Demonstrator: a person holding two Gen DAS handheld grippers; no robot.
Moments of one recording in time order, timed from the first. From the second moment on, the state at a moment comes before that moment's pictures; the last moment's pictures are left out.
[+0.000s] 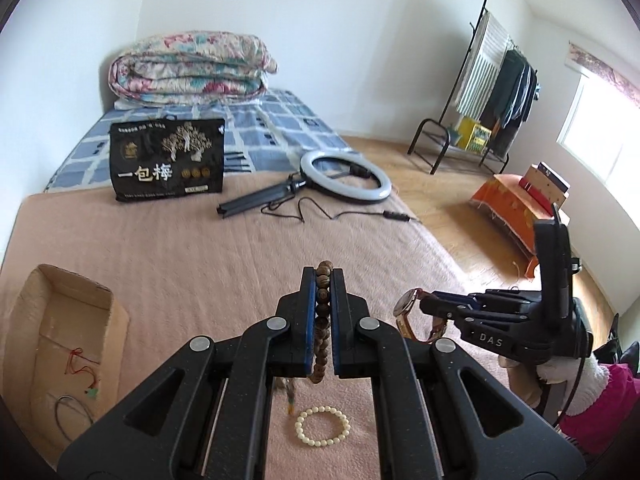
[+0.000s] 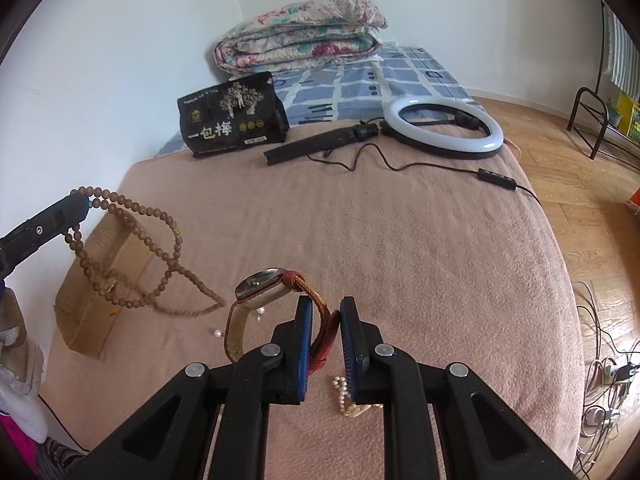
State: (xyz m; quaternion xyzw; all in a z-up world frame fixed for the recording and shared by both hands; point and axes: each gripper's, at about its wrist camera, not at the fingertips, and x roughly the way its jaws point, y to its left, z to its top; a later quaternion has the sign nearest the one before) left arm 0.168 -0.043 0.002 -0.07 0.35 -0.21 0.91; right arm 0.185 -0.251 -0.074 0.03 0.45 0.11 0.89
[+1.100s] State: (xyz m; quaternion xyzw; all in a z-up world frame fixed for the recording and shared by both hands) left arm 0.103 0.165 0.047 -0.13 0.27 -0.07 0.95; right arm 0.177 -0.061 -0.060 0.01 0.43 0.24 0.87
